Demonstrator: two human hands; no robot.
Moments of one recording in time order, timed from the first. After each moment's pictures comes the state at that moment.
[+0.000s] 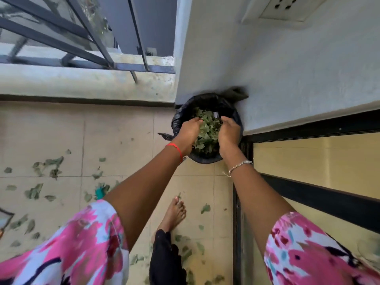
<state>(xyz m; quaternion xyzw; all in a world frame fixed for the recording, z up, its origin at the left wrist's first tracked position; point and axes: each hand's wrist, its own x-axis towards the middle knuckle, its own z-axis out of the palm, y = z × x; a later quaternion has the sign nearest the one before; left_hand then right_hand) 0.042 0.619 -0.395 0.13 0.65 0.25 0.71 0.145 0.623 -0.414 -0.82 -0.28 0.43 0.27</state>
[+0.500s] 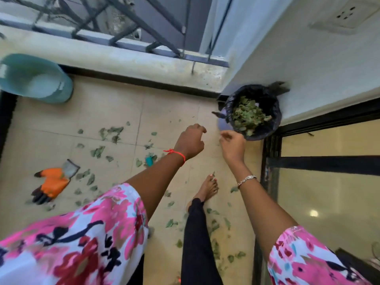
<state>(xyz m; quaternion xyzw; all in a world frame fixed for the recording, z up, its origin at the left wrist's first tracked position) -0.135 0.439 -0.342 0.63 0.65 0.06 0.42 0.000 0.449 -0.337 -0.76 -0.50 0.38 0.17</state>
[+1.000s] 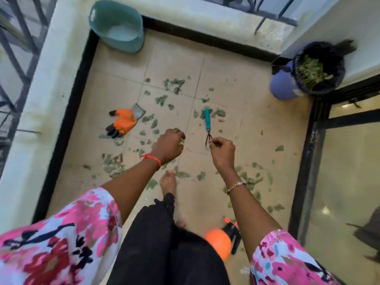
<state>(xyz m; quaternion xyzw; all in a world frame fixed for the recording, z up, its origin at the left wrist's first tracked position) -0.381 0.103 -0.328 0.62 0.68 0.01 0.39 -0.209 0.128 -0.319 -0.72 -0.52 0.44 0.14</state>
